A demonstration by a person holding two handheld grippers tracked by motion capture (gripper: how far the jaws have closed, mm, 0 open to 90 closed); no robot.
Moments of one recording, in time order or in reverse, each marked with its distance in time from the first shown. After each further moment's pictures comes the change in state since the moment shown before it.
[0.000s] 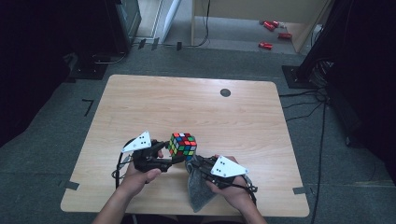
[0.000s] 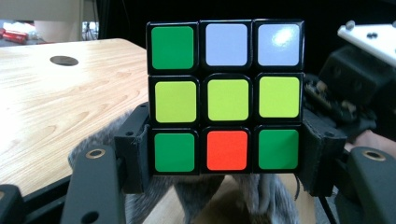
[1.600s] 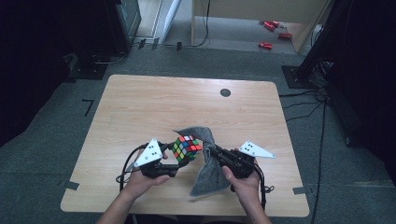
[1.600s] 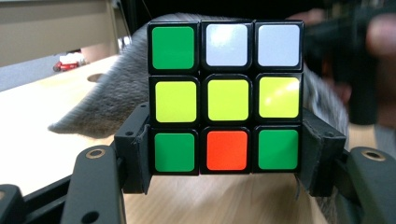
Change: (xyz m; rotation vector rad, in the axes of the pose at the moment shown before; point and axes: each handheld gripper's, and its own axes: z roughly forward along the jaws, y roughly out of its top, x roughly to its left) left arm -0.013 -0.006 0.006 0.000 0.160 0.202; right arm -0.038 0.007 -0.033 -0.062 -0.052 0.537
